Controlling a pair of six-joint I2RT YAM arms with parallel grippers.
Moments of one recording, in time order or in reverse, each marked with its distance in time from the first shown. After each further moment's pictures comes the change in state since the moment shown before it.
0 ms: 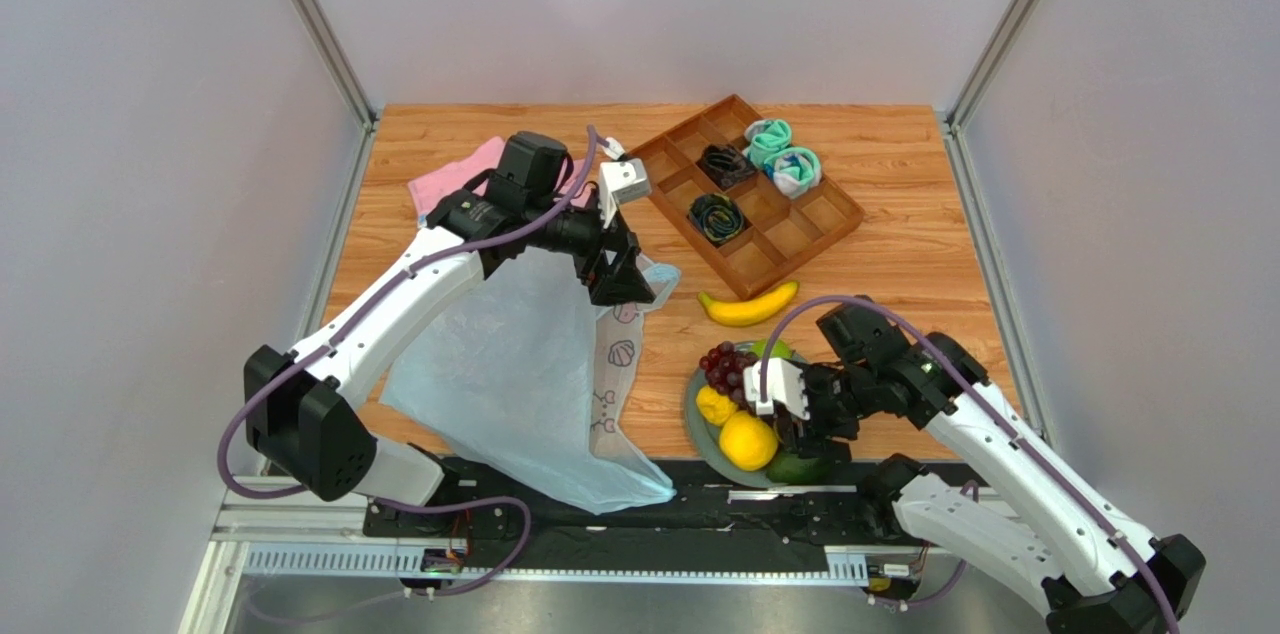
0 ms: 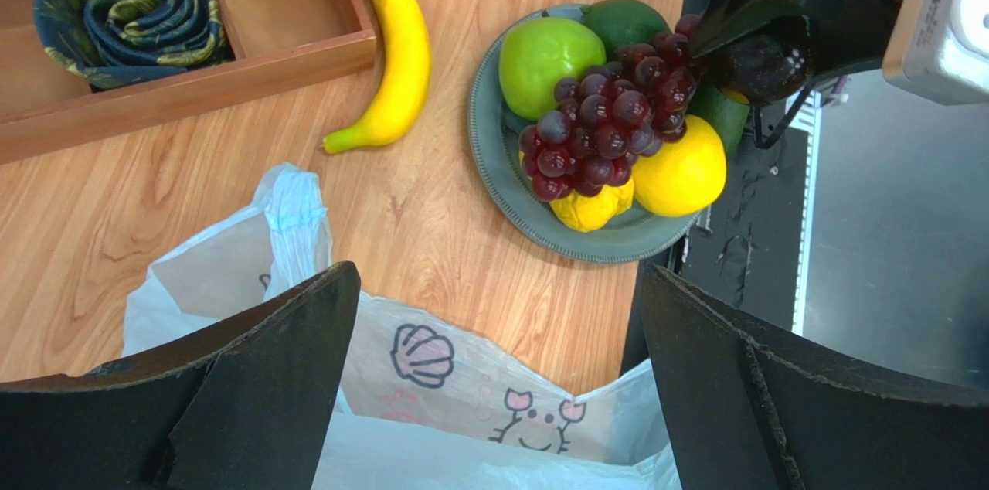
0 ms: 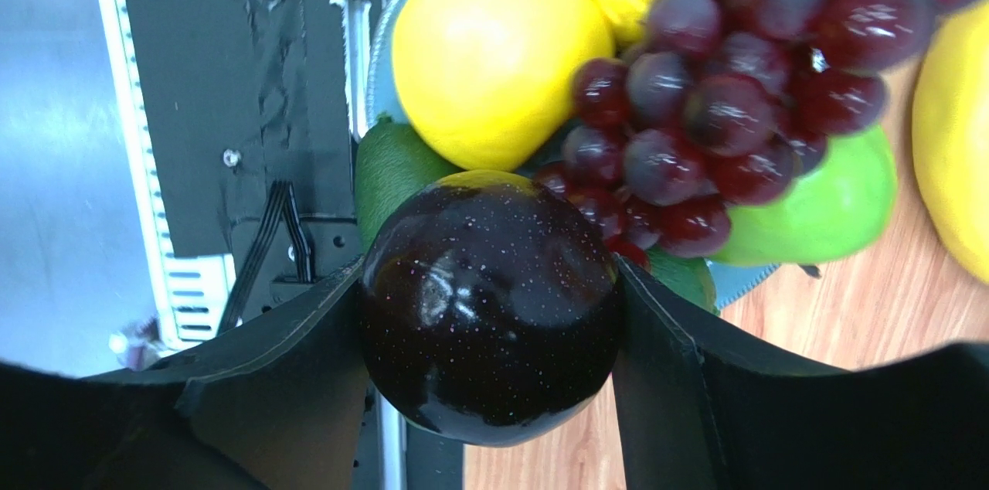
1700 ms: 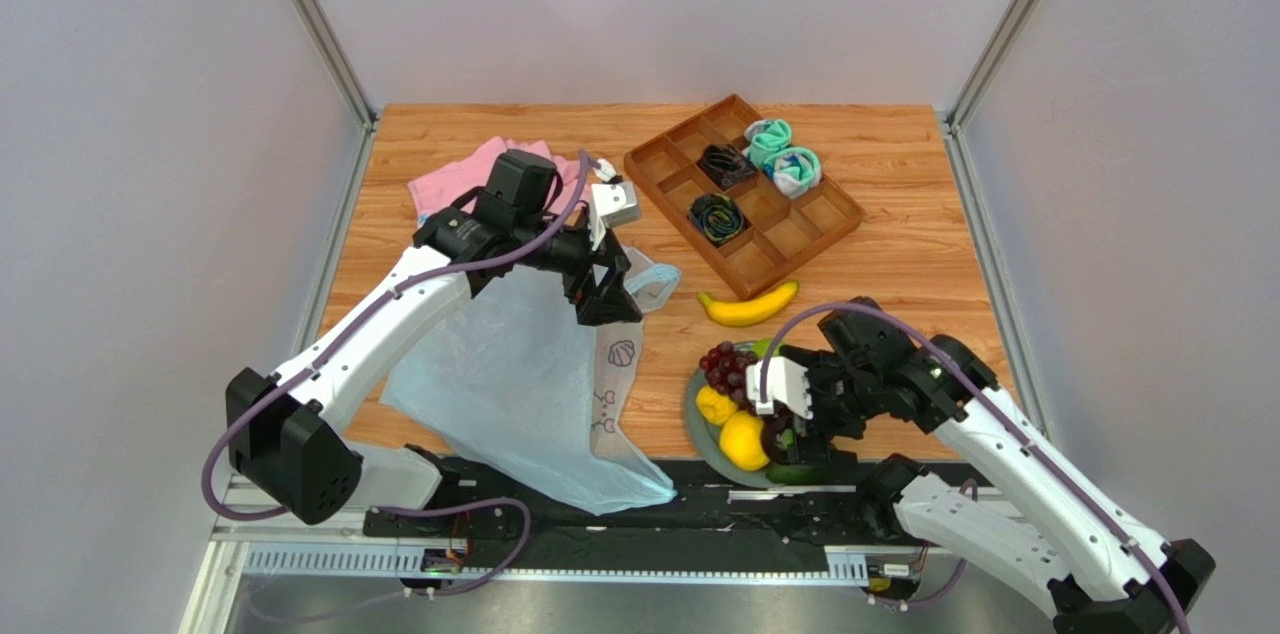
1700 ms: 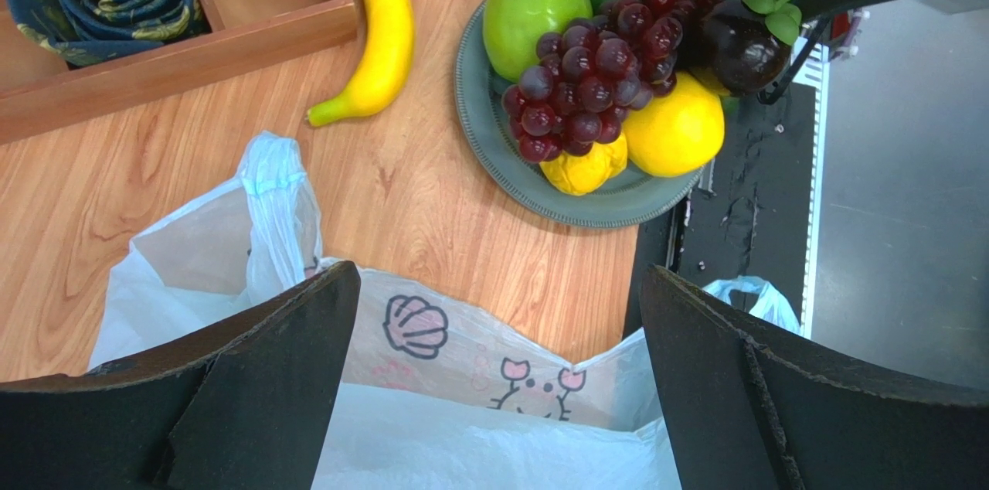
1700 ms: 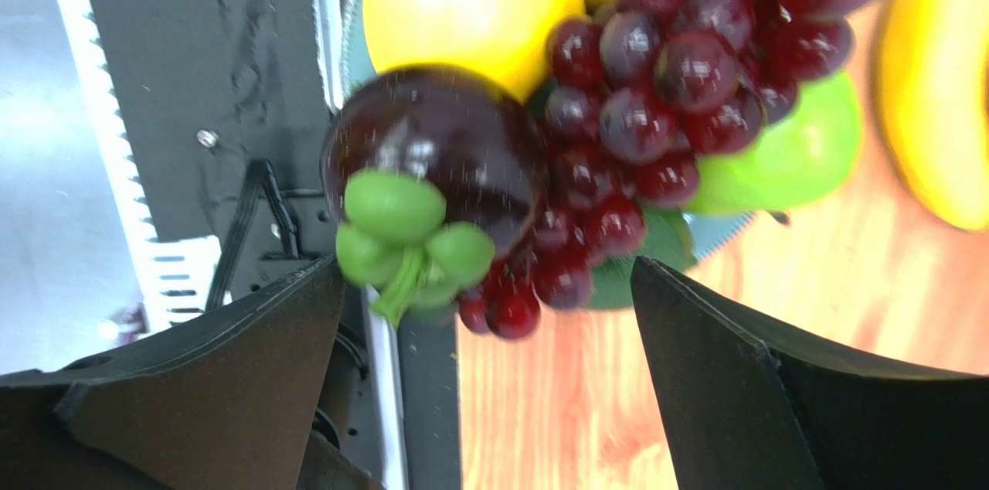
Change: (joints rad) left arm 0.000 -0.089 -0.092 -0.025 -0.003 0.079; right arm 0.056 -0.015 0.025 -0.026 0.101 0.050
